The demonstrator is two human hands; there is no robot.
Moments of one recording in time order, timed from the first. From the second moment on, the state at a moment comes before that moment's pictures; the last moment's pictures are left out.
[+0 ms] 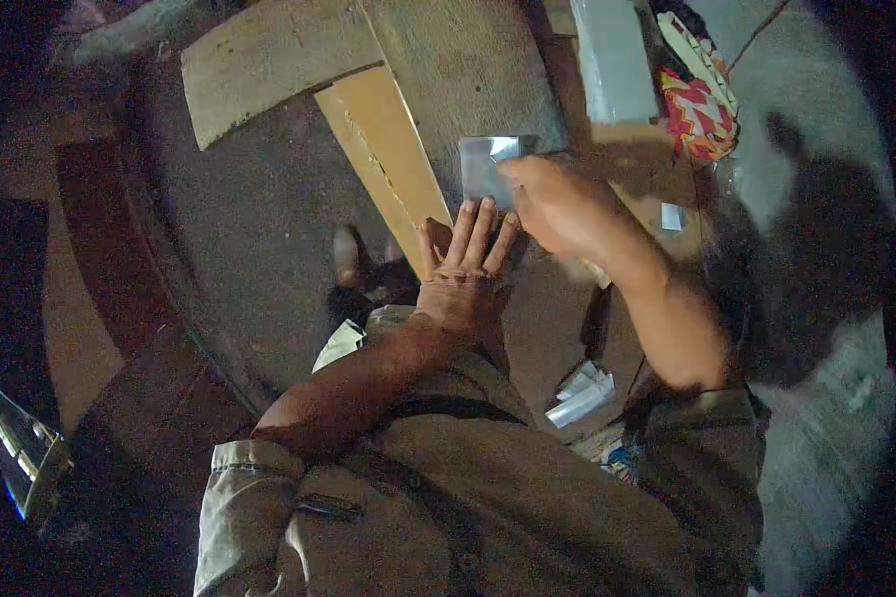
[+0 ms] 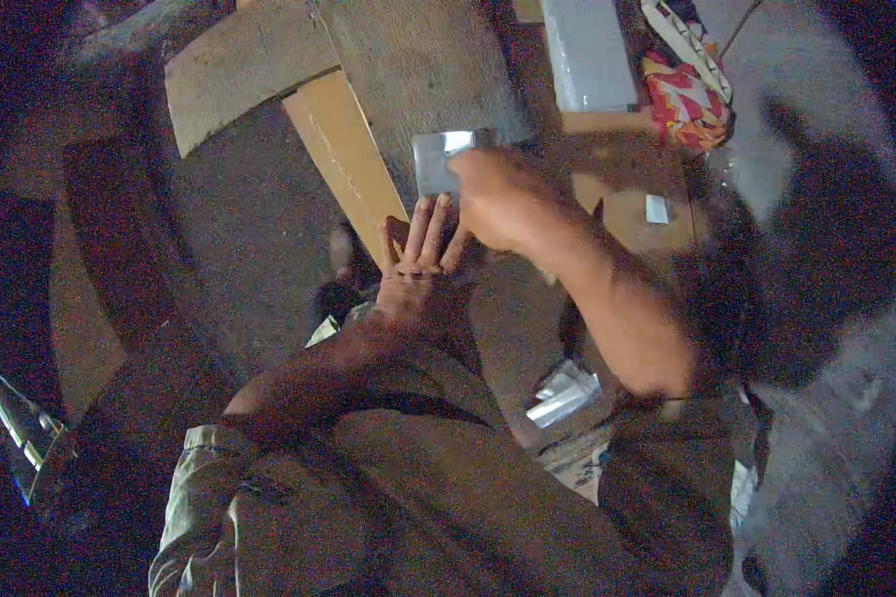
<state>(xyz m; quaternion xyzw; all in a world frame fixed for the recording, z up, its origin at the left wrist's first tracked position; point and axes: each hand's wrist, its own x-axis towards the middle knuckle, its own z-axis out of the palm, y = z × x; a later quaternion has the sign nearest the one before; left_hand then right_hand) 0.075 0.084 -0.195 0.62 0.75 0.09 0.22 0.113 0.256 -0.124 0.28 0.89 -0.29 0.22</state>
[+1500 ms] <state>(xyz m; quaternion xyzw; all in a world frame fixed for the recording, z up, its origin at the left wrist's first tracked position) 0.070 0.073 -0.201 0.65 0.73 0.15 0.14 0.108 0.260 -0.133 0.30 0.86 -0.39 0.15</state>
